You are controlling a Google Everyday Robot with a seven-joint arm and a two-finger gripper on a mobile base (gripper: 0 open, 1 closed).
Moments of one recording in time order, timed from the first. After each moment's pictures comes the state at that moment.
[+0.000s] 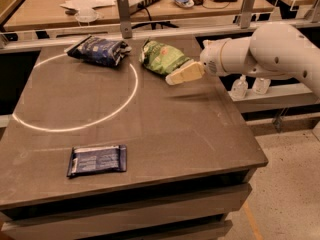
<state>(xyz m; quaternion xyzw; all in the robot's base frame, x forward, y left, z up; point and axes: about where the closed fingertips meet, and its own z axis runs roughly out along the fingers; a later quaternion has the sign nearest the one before) 0.688 -0.090 0.883 -0.39 0.76 0.15 0.50</state>
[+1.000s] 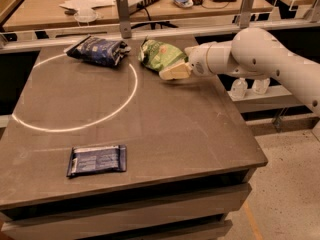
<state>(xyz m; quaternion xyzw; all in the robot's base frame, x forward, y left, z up) 0.724 -0.059 0.855 -0.39 0.76 0.16 0.50</state>
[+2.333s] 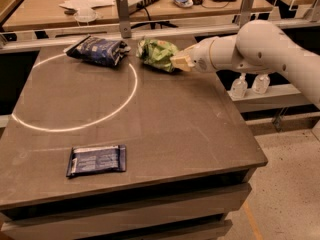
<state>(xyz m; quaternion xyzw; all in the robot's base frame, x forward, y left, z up) 0.715 -0.063 0.874 -0.41 0.74 0.17 0.50</state>
